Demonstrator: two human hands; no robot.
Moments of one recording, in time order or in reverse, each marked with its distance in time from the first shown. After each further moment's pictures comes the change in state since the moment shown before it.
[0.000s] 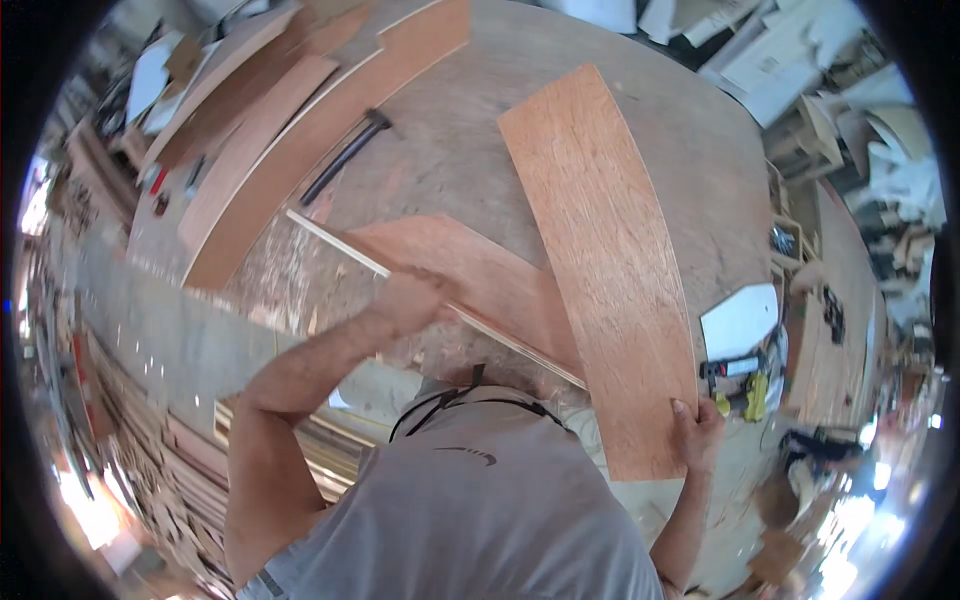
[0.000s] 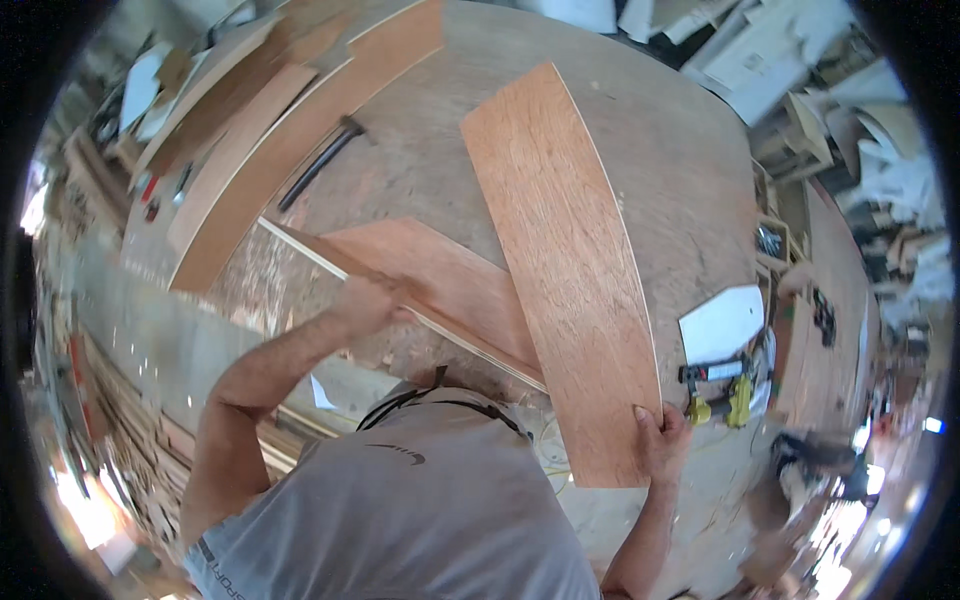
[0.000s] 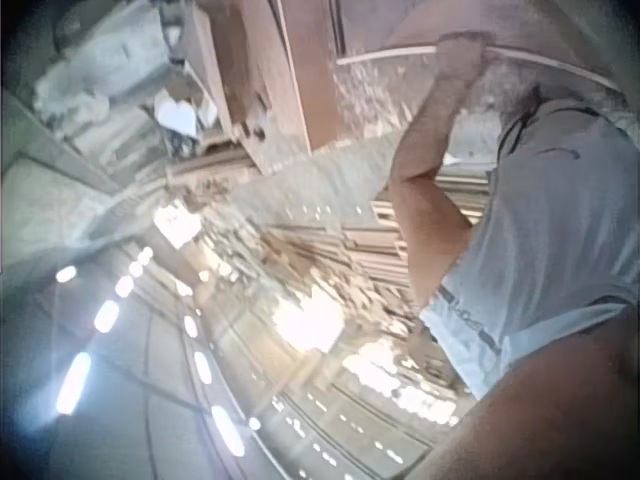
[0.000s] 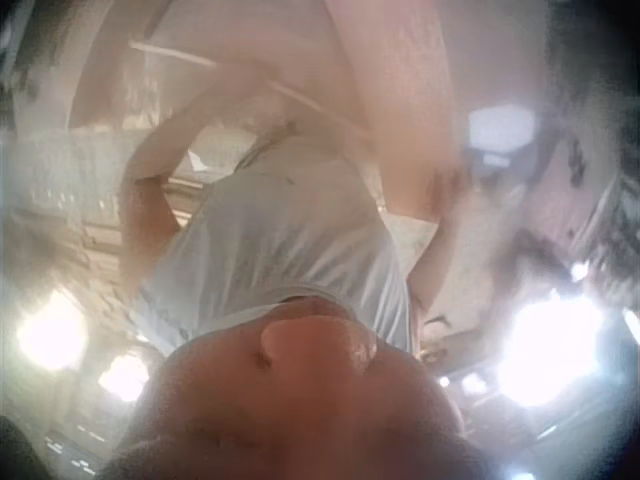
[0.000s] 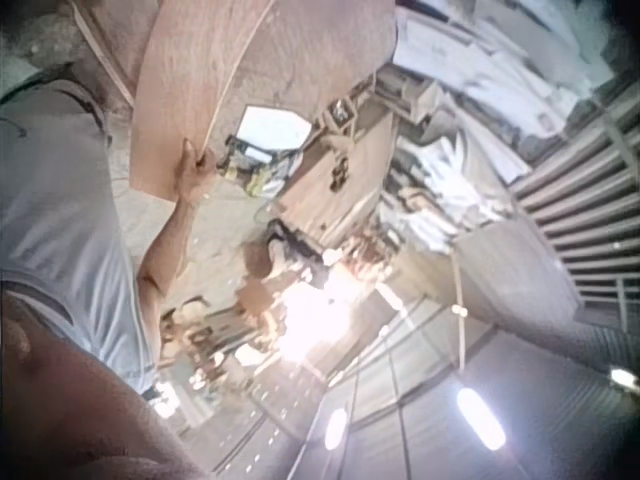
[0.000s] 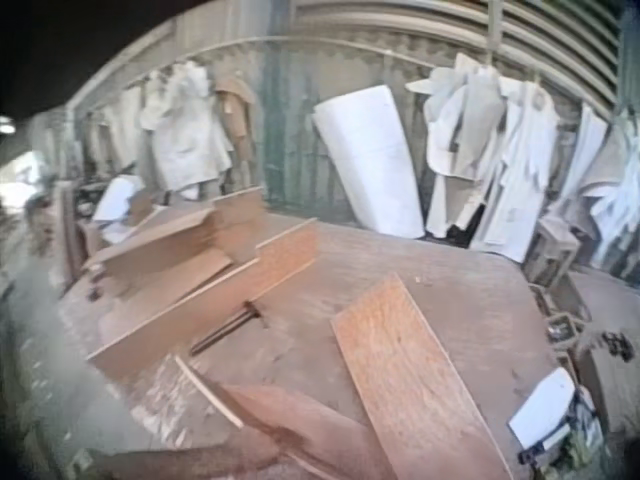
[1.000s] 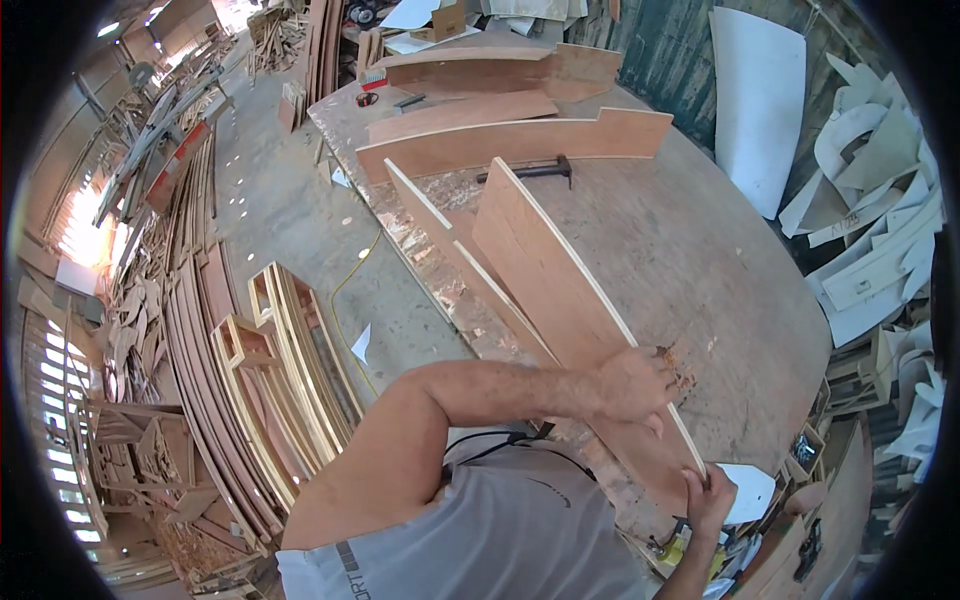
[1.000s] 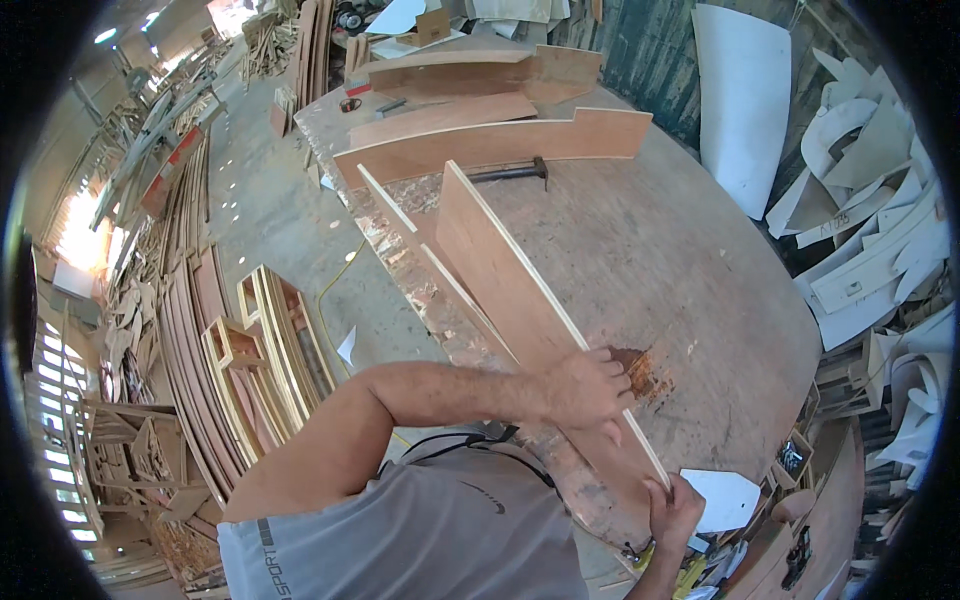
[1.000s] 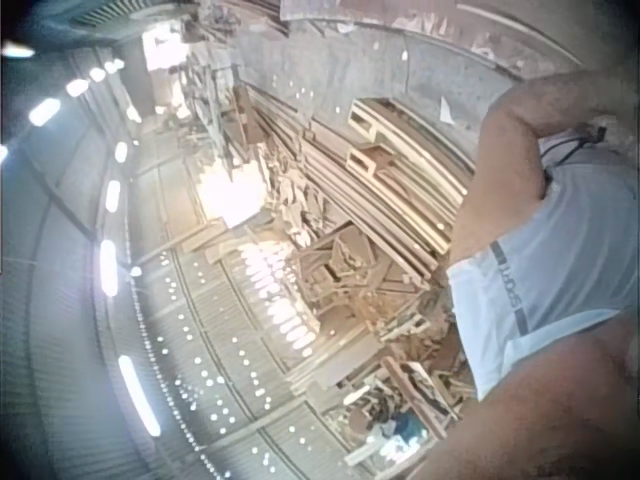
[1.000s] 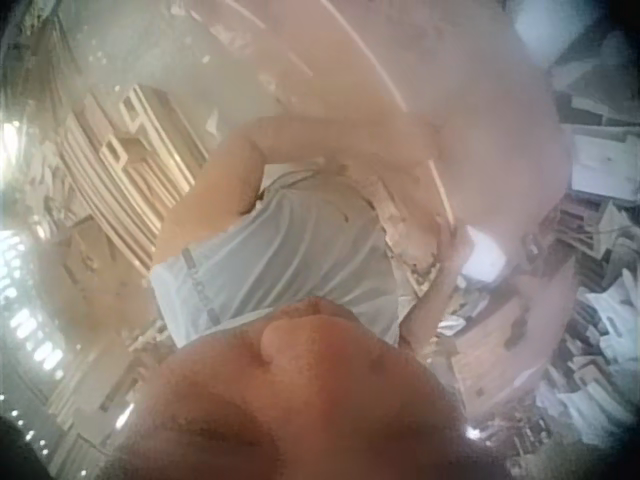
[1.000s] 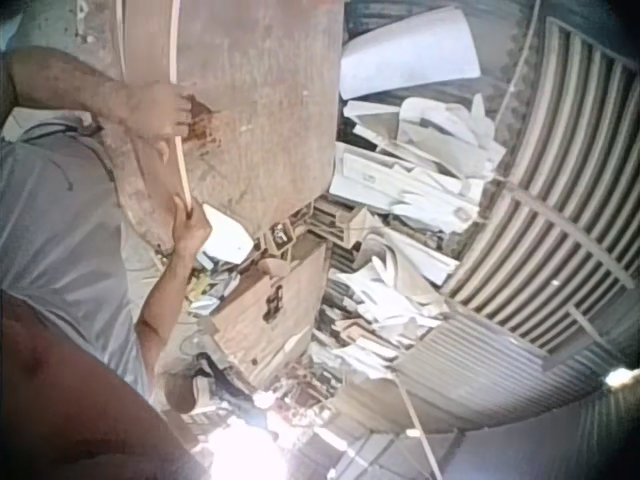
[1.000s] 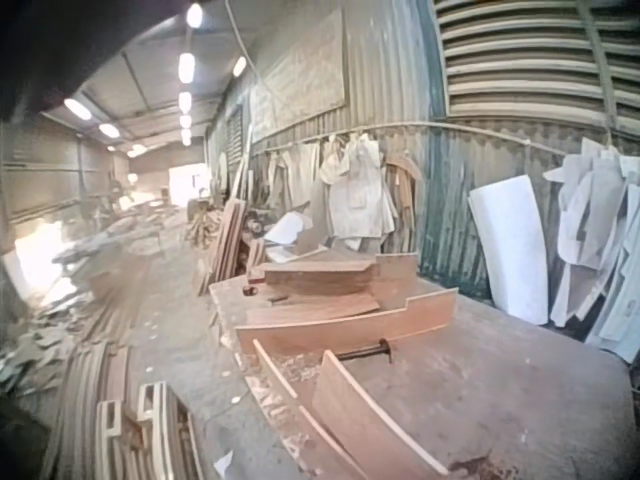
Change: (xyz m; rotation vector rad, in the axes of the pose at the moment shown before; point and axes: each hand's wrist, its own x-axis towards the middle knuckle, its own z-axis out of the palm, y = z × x) left_hand 0.071 0.277 -0.051 0.141 0.711 0.144; right_hand 0.074 0.013 -0.068 -0.279 -0.202 -0.912
